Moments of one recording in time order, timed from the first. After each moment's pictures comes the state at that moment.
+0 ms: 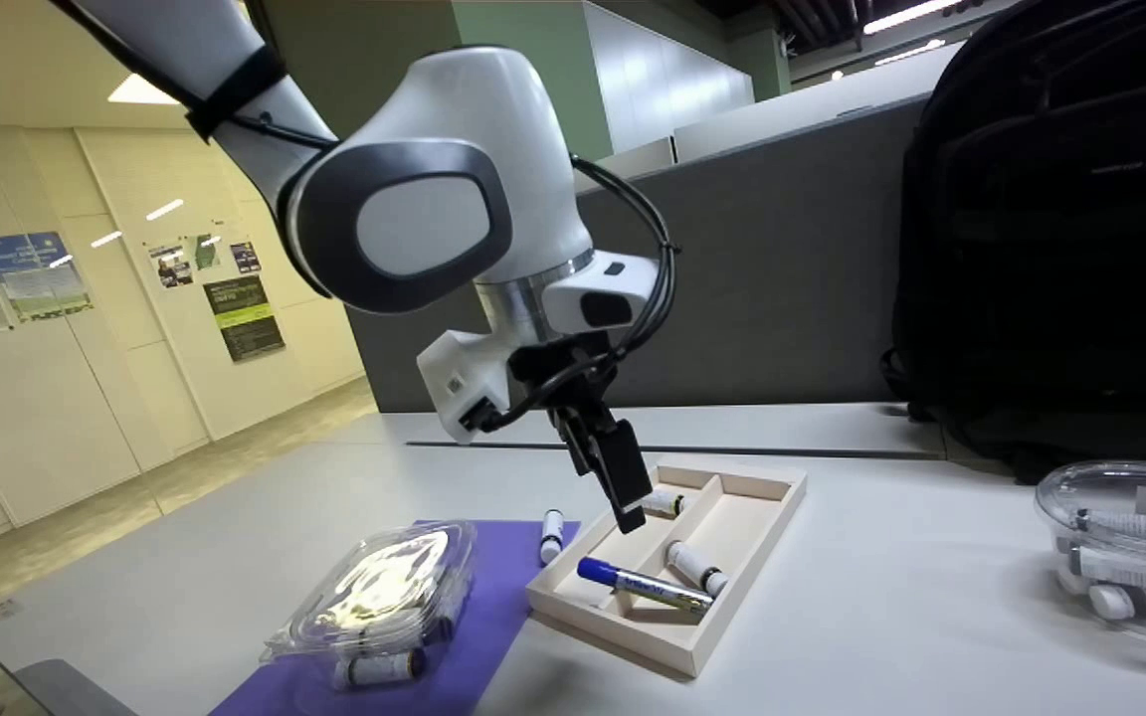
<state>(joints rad) -0.12 0.25 -0.08 -2.45 0.37 2.86 0.17</state>
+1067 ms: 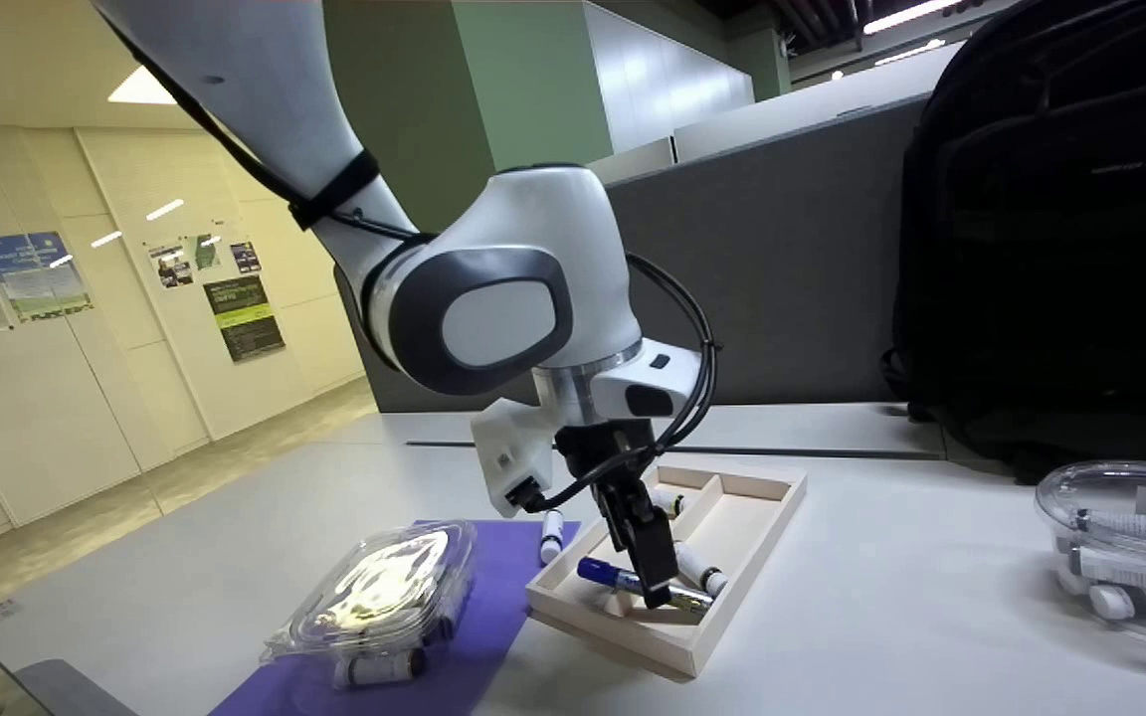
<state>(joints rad) -0.11 0.47 -0.11 -2.32 0.38 2.86 0.23</state>
